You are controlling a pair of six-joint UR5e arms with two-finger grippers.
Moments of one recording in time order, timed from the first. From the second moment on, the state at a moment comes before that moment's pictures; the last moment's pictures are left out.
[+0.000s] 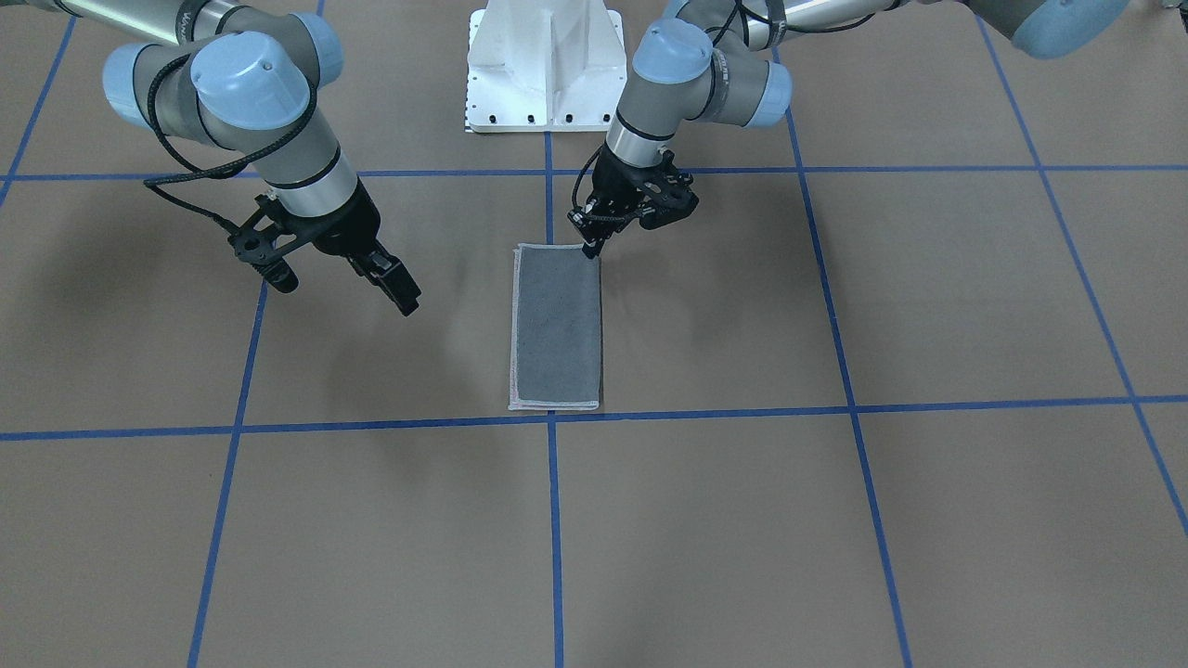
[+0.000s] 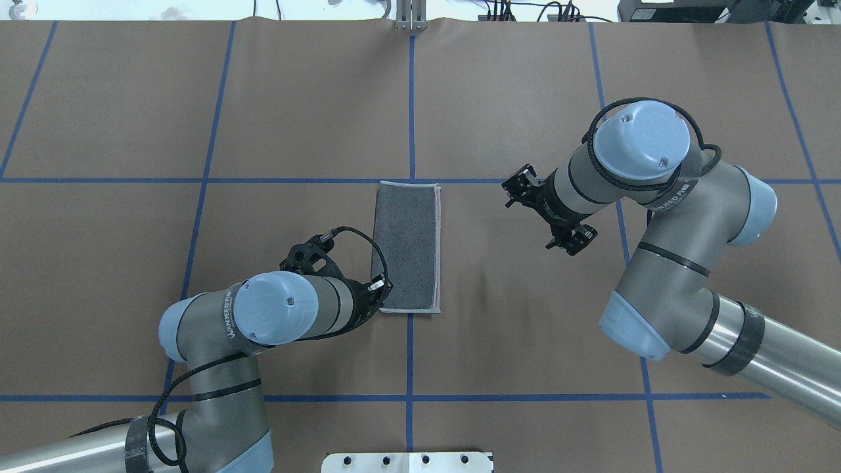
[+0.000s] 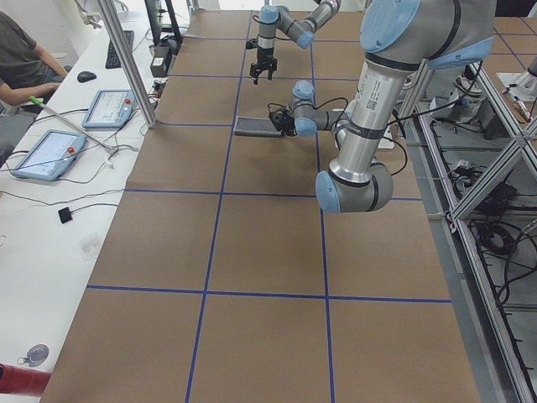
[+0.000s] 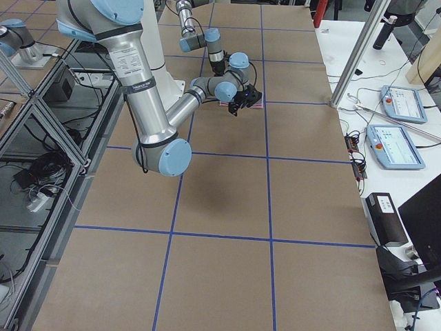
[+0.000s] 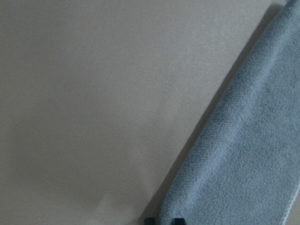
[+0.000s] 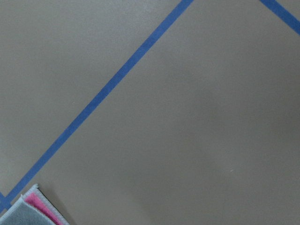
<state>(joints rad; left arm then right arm) -0.32 -2.10 -1.67 -2.05 -1.62 -1.98 0.66 -1.15 1.81 -1.39 1.97 1.95</state>
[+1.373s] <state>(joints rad) -0.49 -2.29 -1.55 -2.01 -1.66 -1.96 0.69 -1.24 1.85 -1.39 1.99 1.89</state>
